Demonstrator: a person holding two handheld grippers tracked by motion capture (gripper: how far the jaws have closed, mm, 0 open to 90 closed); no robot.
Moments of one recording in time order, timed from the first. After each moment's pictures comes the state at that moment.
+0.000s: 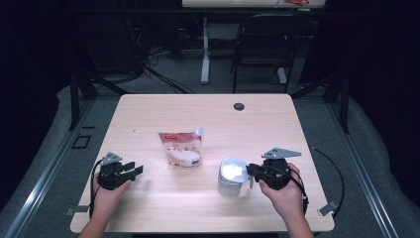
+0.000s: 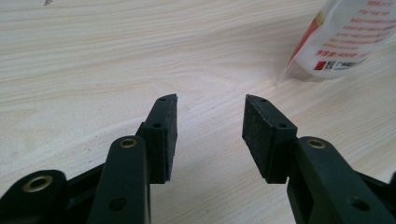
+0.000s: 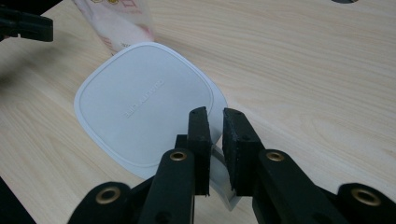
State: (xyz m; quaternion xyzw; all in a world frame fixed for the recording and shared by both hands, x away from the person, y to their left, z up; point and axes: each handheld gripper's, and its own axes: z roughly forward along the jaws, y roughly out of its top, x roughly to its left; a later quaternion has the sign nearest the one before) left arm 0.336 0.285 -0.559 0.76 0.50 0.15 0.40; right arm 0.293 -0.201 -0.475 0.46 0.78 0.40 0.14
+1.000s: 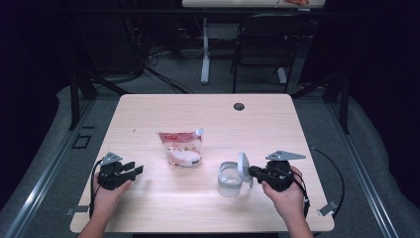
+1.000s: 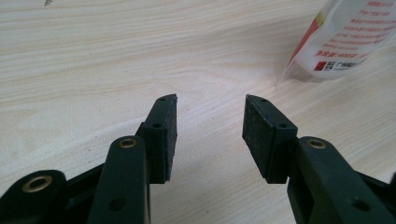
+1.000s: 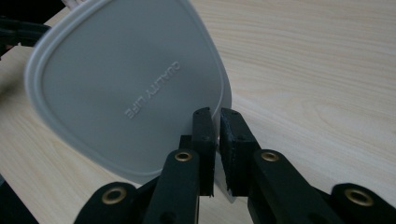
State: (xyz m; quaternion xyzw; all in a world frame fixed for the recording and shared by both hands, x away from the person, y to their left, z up) left arm 0.336 0.285 -0.559 0.76 0.50 0.15 0.40; right arm 0.292 -0.211 -0.488 0.49 0.76 0.41 0.12
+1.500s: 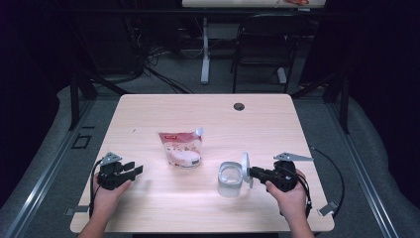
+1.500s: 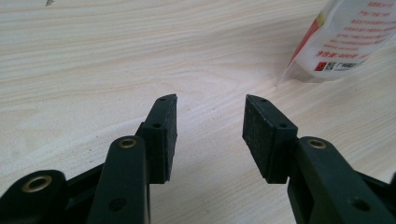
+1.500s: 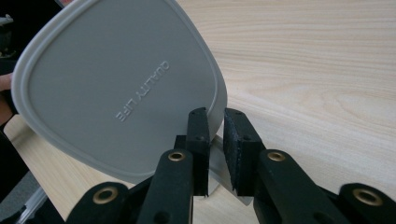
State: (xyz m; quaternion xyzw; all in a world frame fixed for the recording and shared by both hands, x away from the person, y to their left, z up) left arm 0.336 0.285 -0.559 0.76 0.50 0.15 0.40; right arm 0.295 -0.228 -0.503 0.51 0.72 0.47 0.06
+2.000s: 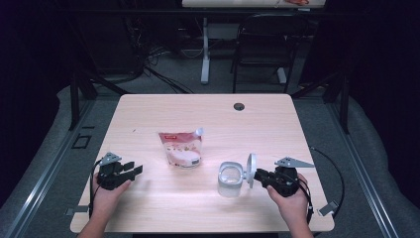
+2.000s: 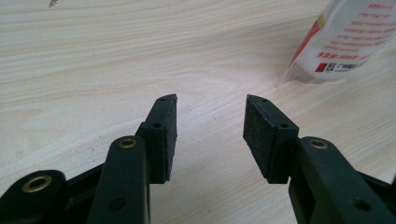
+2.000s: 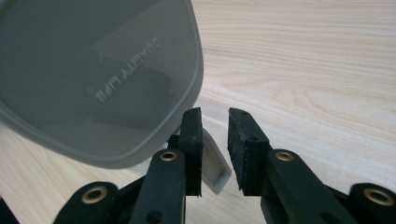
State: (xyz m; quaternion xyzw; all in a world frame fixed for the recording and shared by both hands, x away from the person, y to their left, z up) left arm 0.336 0.287 -0.558 0.76 0.50 0.15 0.40; right arm 0.286 -0.233 -0.516 0.50 0.73 0.45 0.12
